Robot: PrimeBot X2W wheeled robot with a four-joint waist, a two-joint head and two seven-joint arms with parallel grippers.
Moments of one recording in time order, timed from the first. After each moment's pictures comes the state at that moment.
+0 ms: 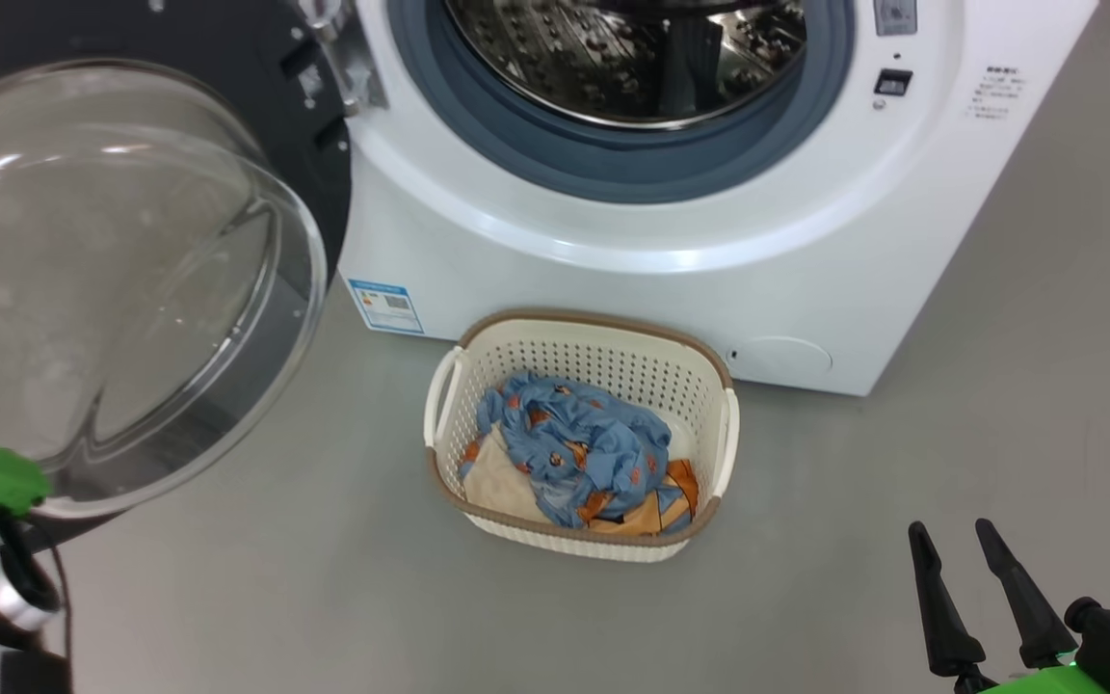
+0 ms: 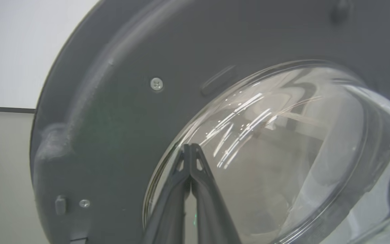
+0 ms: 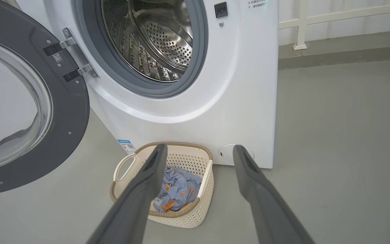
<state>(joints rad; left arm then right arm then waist) -0.46 0.17 0.25 0.46 -0.32 0.28 -0.26 0.08 -0.12 -0.04 0.11 0.35 0.13 -0.25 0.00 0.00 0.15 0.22</state>
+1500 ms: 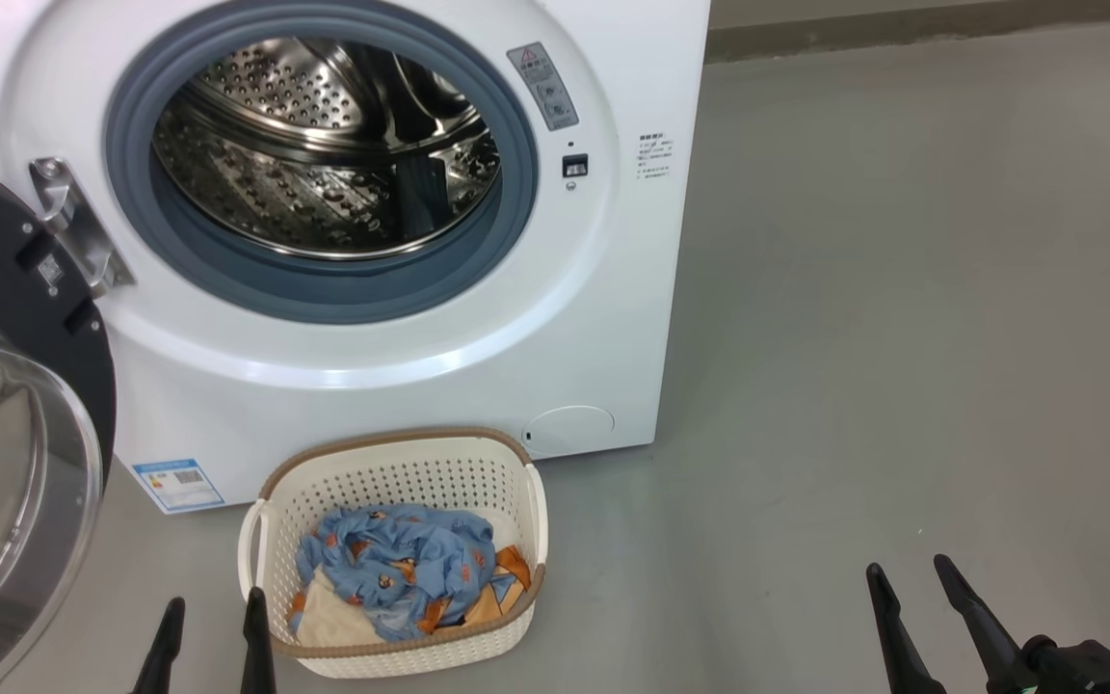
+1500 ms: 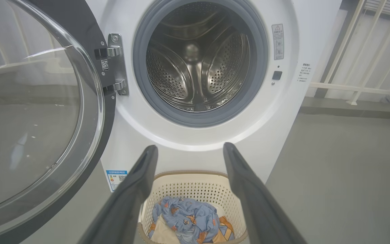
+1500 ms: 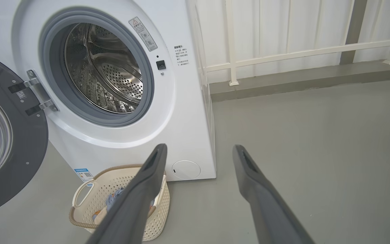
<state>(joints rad) 0.17 0.05 -0.02 0.02 -0.24 -0.05 -0.25 0.15 -0.10 0.02 0.07 0.28 0.13 -0.25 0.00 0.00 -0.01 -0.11</state>
